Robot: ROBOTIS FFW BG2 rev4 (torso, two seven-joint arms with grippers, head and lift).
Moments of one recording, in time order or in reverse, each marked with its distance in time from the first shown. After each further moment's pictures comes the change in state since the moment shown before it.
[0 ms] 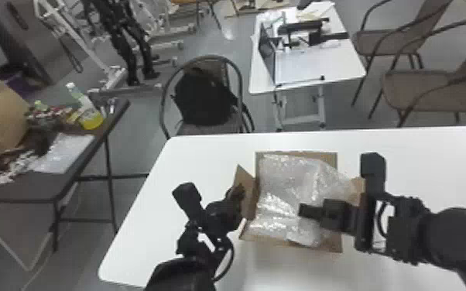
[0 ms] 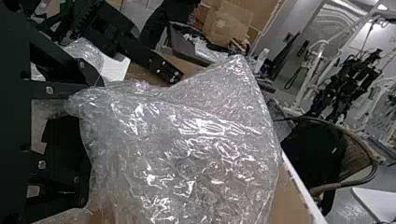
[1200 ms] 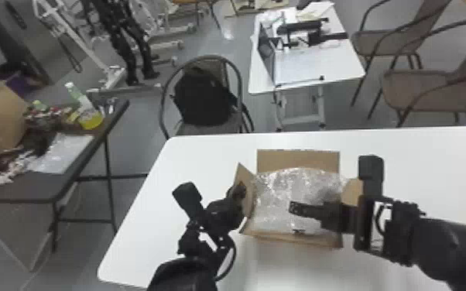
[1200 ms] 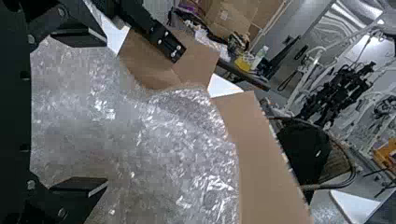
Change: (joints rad) left arm -0.002 0.000 -0.014 0.005 0.034 -0.017 0.006; right arm -0.018 0.000 0.060 0.102 0.162 -0.209 0.136
